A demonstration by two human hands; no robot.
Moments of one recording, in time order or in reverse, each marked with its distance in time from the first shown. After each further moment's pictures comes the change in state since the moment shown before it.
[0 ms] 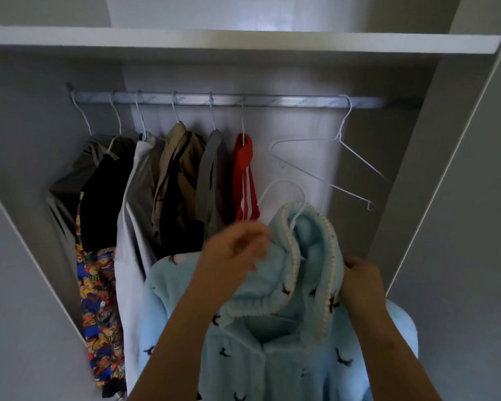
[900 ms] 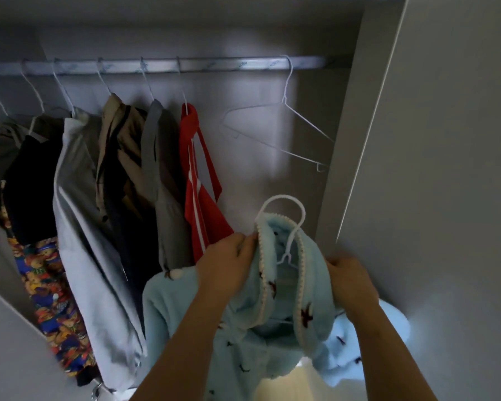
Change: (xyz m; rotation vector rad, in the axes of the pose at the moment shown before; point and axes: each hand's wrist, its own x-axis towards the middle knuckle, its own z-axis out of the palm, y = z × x) left_hand -0.010 -0.049 0.095 0.575 0.056 -0.146; right_hand -0.018 0.073 -0.061 -0.311 -0.134 0.161
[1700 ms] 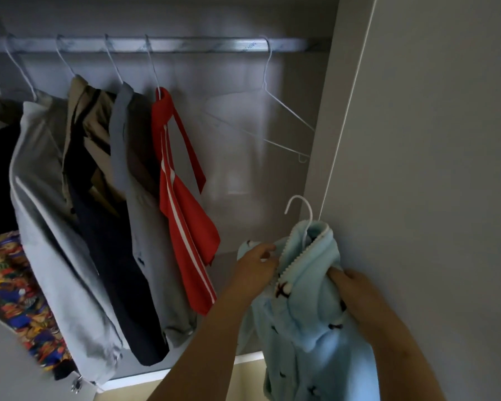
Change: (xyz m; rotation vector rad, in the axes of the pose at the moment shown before) left_hand -0.002 0.031 0.095 -0.467 -0.414 -0.299; right_hand -0.005 0.055 -0.033 0.392 -0.047 0.090
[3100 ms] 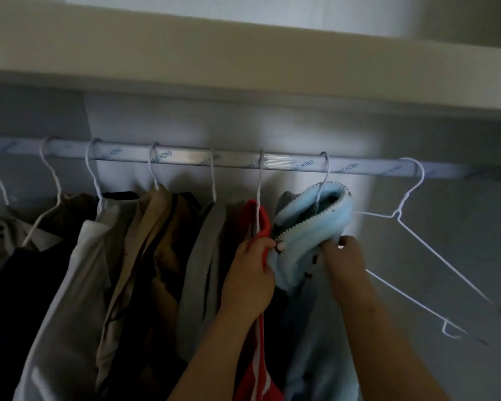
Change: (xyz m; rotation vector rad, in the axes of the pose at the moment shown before) left_hand 0.208 0.080 -0.272 0.178 0.375 0.477; right_hand 0.230 -0.295 0.231 0.199 0.259 -0.378
